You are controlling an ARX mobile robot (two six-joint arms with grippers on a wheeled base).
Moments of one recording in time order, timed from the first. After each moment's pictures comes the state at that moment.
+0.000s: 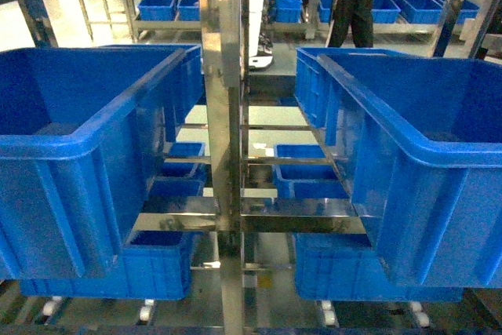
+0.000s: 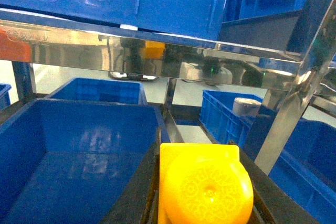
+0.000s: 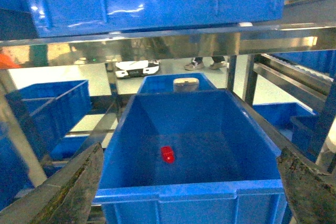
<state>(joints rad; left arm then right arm) -0.05 0.82 0.59 0.29 0.06 -0.16 -0.24 0.45 0.62 -0.20 -0.22 0.08</state>
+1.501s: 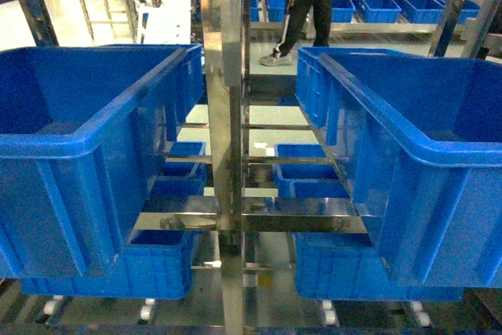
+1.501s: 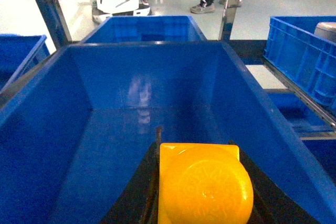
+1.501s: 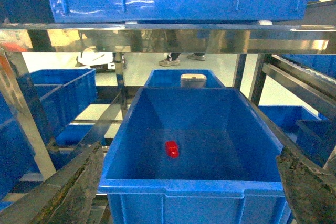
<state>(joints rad) 0.12 1.52 0.83 0.48 0.11 0.05 -0.13 0.40 0.64 -0.26 -0.15 0.02</state>
